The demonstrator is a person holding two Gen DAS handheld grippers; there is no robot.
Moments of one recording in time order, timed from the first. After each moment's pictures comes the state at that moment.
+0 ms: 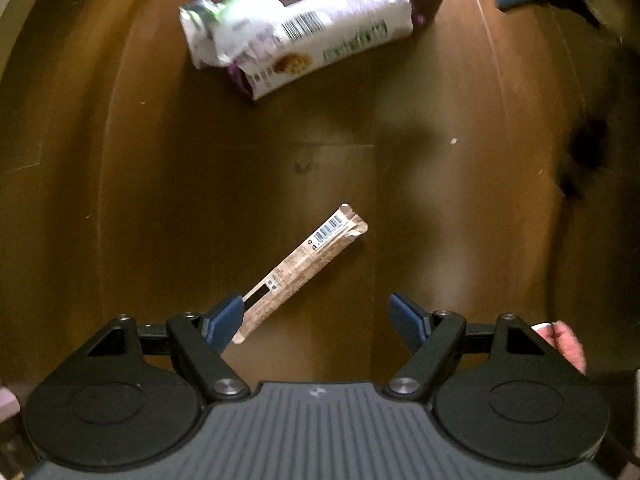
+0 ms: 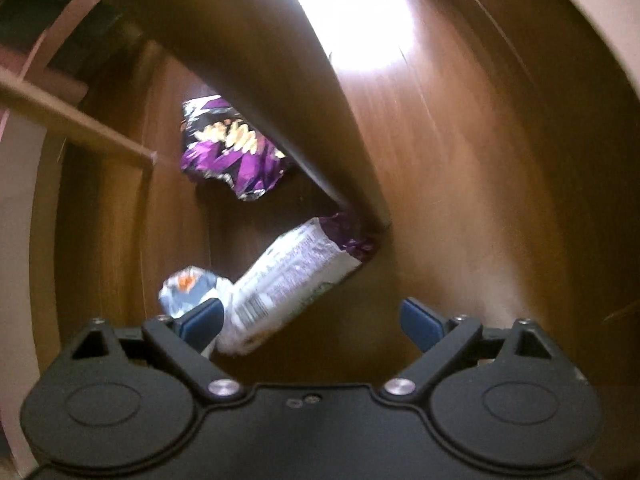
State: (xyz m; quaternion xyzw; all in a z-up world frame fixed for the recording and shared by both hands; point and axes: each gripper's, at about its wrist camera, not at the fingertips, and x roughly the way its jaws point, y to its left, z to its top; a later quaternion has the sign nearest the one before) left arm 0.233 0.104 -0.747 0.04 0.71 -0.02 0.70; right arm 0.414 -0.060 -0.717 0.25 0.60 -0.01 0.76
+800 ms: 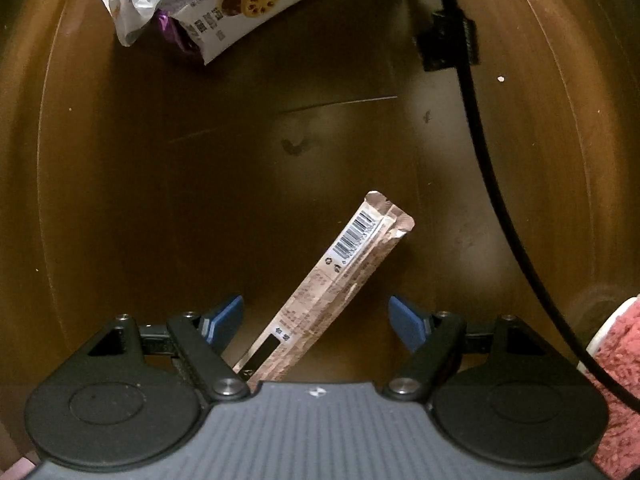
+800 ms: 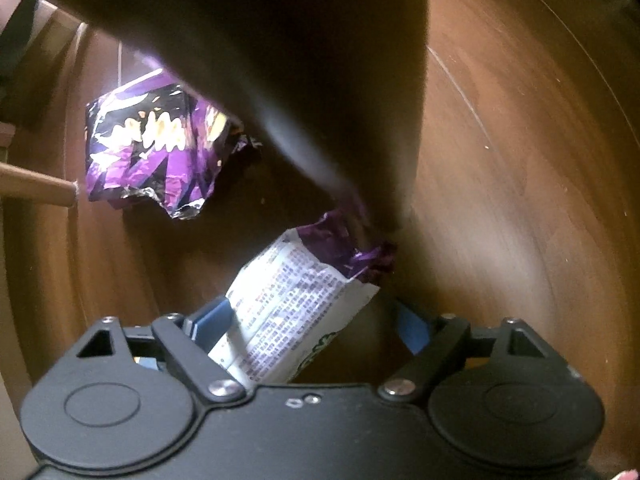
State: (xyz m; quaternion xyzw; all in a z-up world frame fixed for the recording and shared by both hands) left arm 0.243 0.112 -0.833 0.10 0.72 -0.07 0.68; right arm 0.449 -0.036 -0.802 0.27 0.62 -0.07 0.73
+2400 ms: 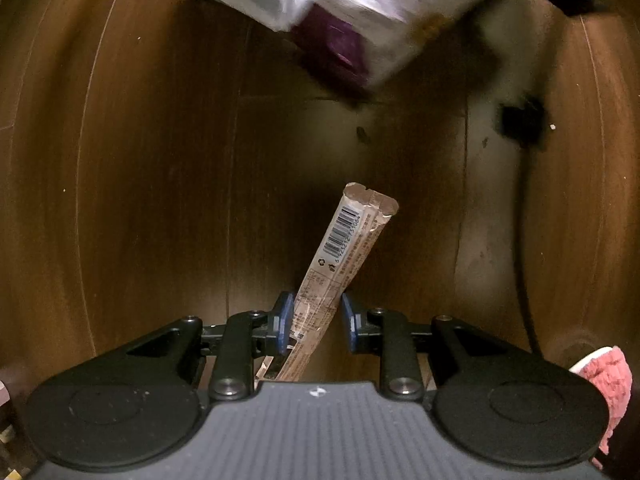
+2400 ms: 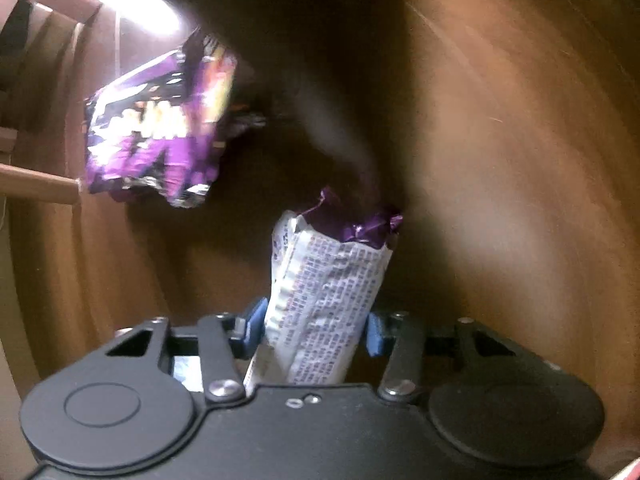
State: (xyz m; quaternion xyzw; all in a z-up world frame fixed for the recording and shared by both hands) left arm 0.267 0.119 -0.822 0.02 0.75 0.01 0.66; right arm 0.440 -0.041 -0.812 0.29 0.63 -0.09 0.72
